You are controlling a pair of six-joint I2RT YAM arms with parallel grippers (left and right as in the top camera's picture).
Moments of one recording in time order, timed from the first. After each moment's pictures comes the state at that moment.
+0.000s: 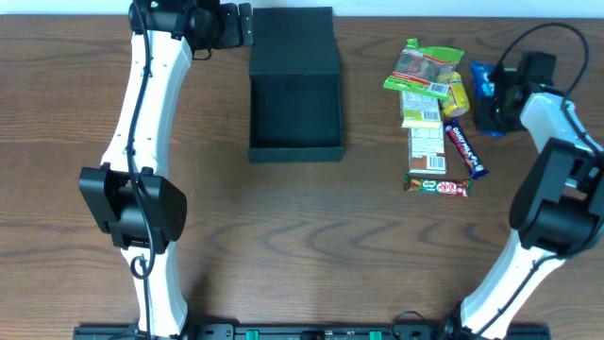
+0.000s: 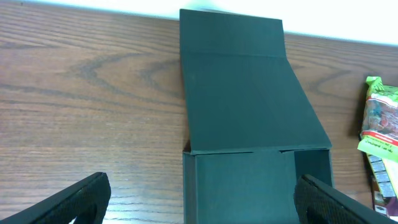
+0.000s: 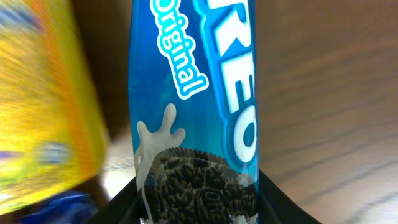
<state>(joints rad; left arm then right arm) -0.14 2.15 2.25 -1.03 0.14 -0.22 -0.30 2.15 1.58 -0.58 -0.06 -0.19</state>
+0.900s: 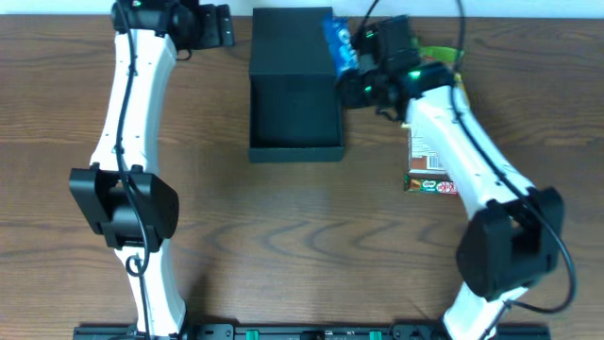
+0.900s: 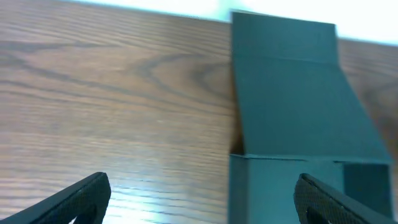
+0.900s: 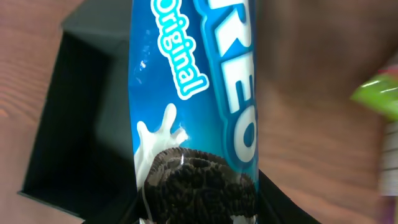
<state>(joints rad) -0.06 2.15 2.25 -1.06 0.05 -0.18 0.36 1.93 1.64 -0.70 -0.14 0.24</state>
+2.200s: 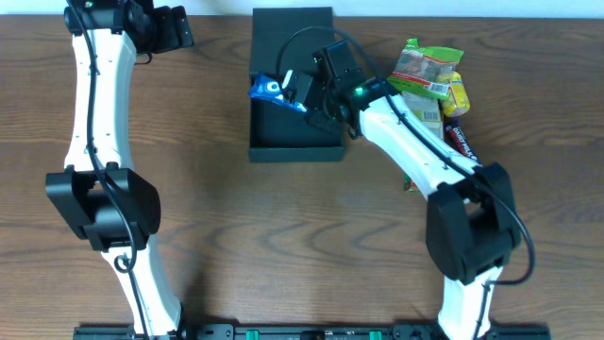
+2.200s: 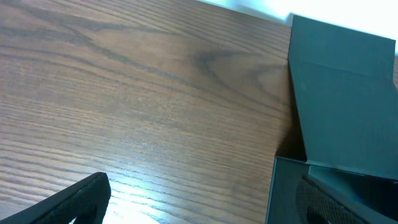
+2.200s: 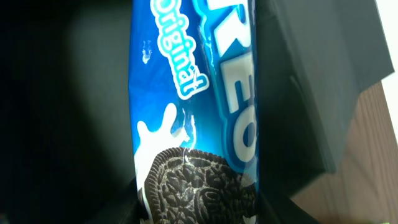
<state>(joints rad) 0.06 2.15 2.25 -1.10 0.07 -0.17 0.48 2.06 1.63 -0.58 -0.03 -0.76</state>
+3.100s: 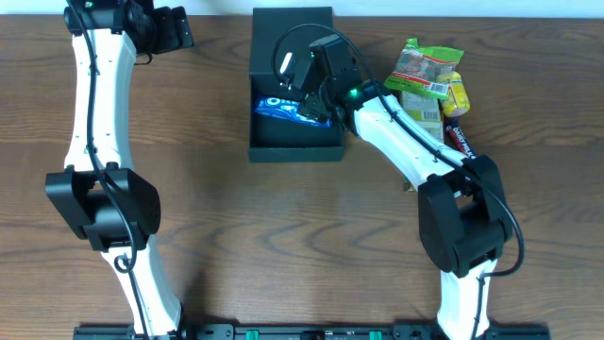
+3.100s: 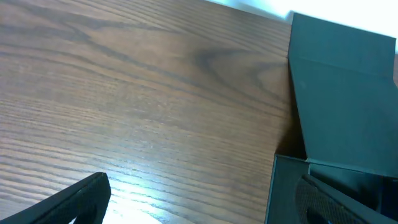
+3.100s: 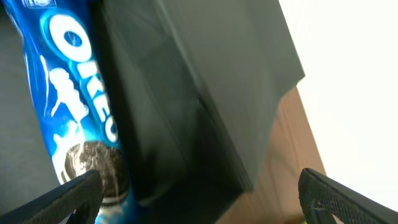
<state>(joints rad) 0.06 2.15 2.25 -1.11 0.07 -0.17 0.48 2.10 1.63 -0.38 0.13 -0.73</state>
